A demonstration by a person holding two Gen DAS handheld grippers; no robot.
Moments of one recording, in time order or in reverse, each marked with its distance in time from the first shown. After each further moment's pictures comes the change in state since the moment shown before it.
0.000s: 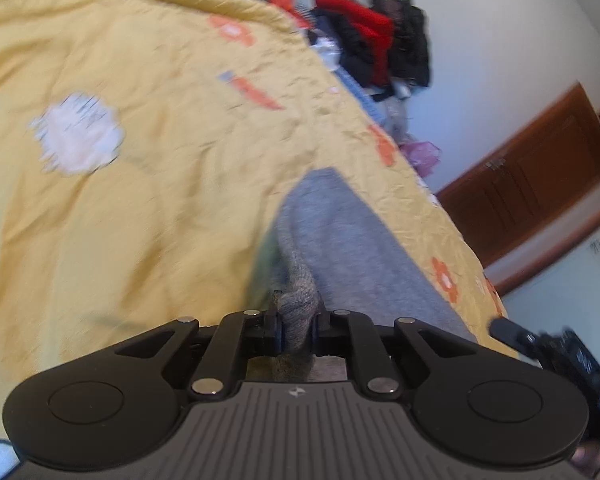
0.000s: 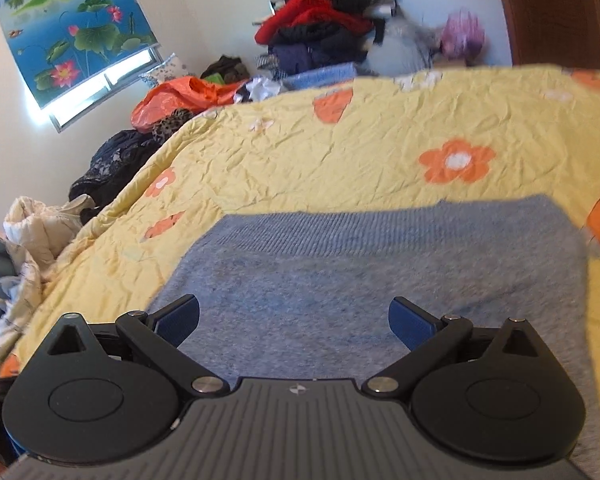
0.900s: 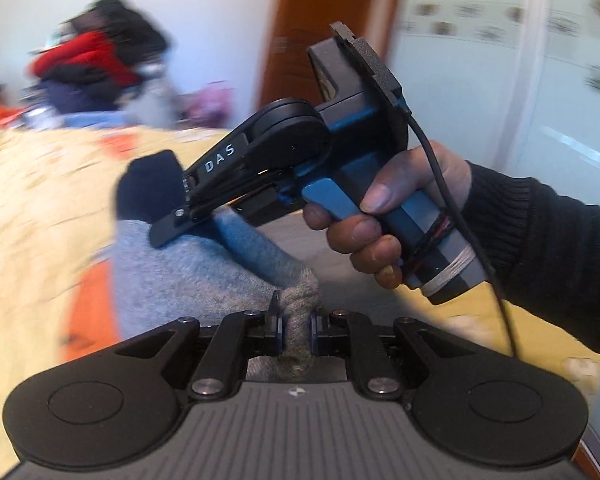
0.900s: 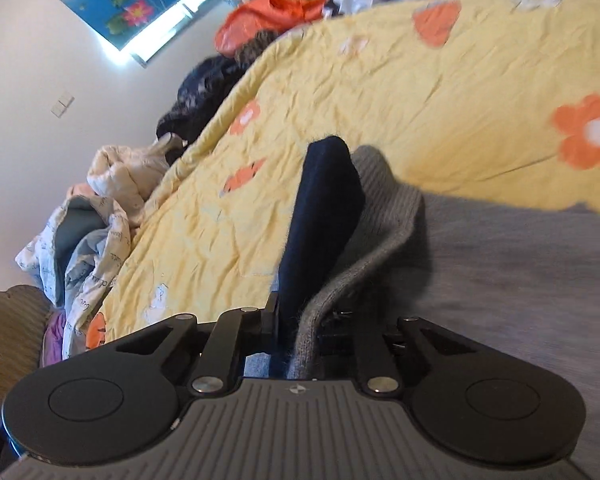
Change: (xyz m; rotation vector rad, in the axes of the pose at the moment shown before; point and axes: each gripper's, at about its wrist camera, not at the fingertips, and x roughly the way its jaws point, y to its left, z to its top) left arm 0.025 -0.185 -0.087 0.830 0.131 -0.334; right arm 0.026 -0.035 0.063 -0.081 0.233 0.287
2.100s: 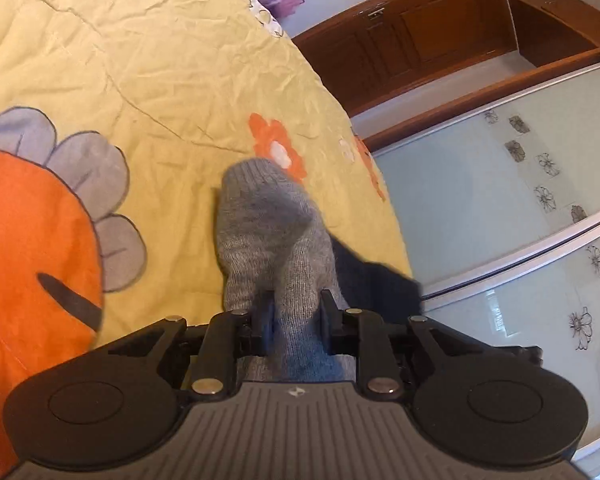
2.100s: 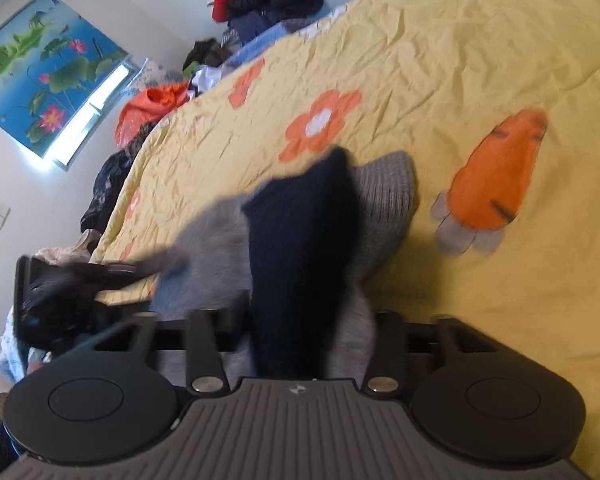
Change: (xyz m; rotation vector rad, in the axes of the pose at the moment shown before) left arm 0.149 0.167 0.013 -0.779 0.163 -0.303; right arm -0.064 -0.133 -0.065 0.293 -0.184 -0.135
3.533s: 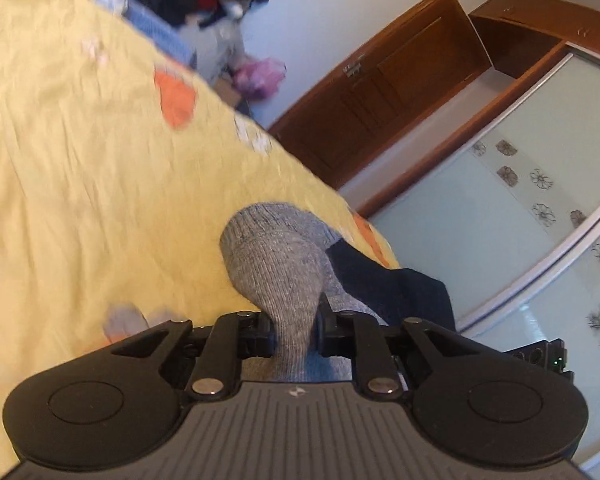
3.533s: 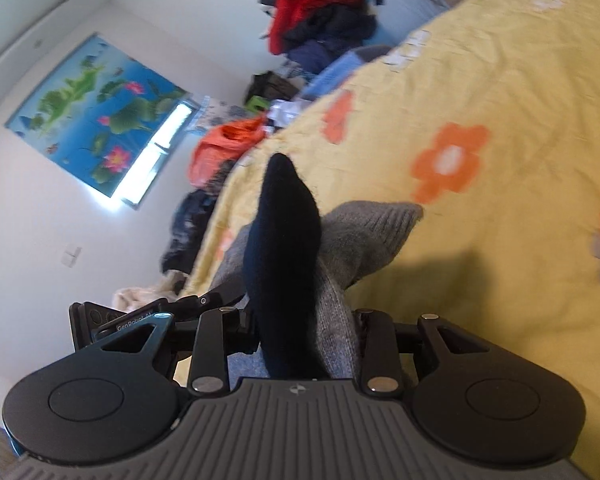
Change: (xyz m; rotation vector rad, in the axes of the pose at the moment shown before) left arm -0.100 -0.044 0.045 0.207 -0.232 0.115; right arm 0.004 0.081 0.036 0.050 -0.084 0.271
